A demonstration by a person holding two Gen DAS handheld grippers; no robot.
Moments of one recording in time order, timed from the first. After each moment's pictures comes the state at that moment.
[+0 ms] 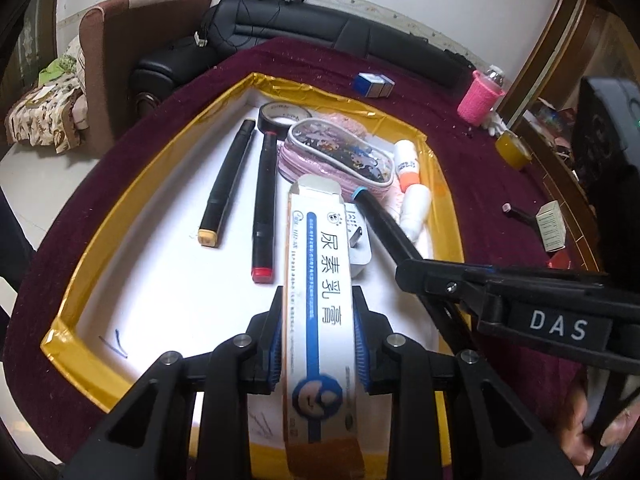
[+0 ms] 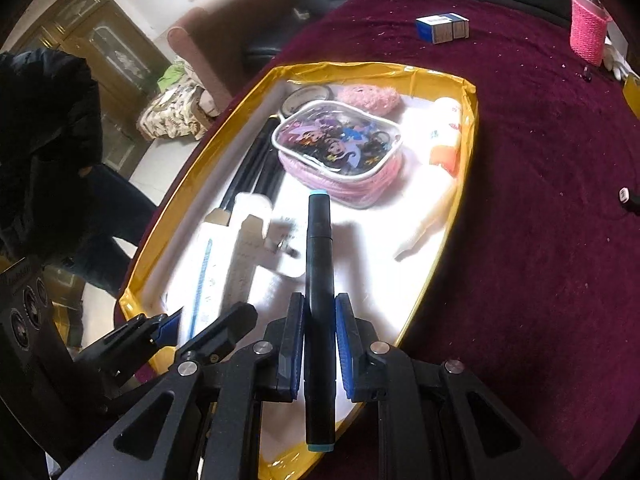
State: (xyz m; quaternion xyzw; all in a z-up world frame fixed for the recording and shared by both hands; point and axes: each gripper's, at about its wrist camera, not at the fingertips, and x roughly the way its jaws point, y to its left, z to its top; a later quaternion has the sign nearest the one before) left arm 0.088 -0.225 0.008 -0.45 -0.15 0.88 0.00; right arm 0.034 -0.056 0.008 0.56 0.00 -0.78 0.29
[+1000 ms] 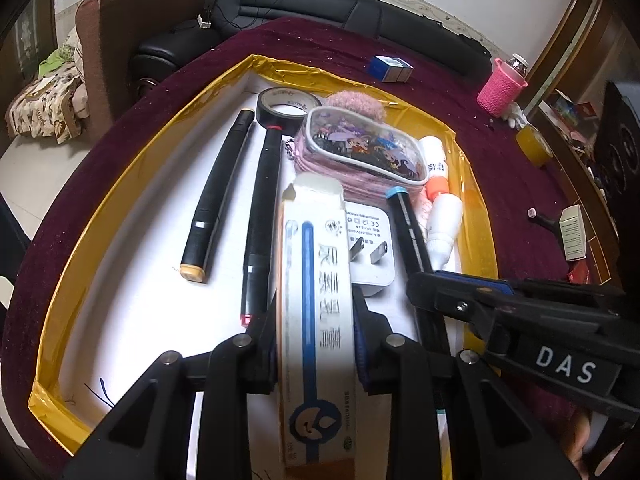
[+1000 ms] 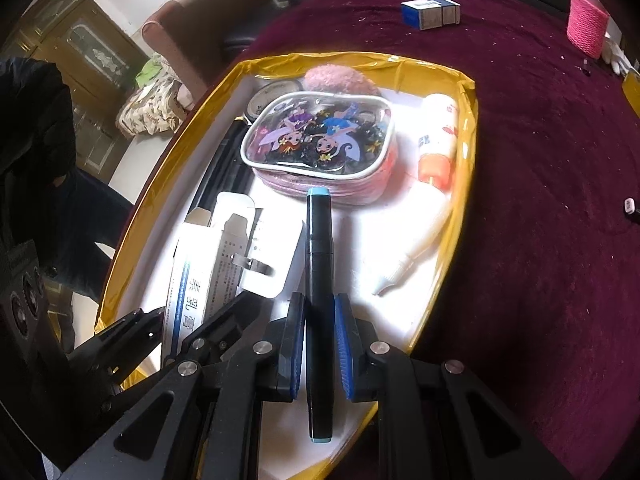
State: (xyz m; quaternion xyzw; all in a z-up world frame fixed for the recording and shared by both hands) left arm 0.051 -0.233 -0.005 -0.48 -0.15 0.87 -0.01; right arm 0.015 -0.071 -0.003 0.58 0.01 -0.77 0.26
